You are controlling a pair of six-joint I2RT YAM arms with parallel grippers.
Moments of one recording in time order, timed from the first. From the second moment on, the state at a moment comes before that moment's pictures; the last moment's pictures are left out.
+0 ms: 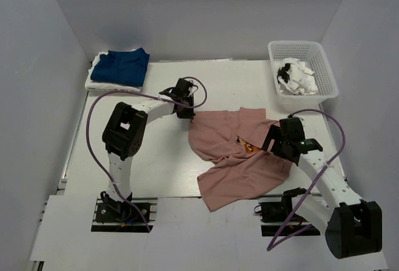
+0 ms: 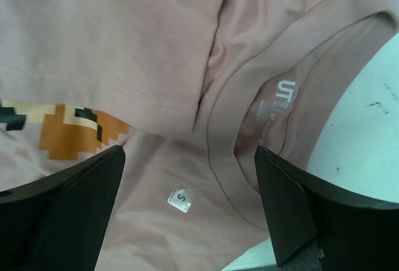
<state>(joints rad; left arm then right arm) -0.51 2.07 1.44 -0.36 0.01 -0.45 0.21 0.96 0.58 -0.61 0.15 0.50</state>
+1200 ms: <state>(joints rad) -0.50 1.16 0.71 -0.51 -0.36 -0.94 0.44 1.39 1.03 -0.40 0.02 0.37</state>
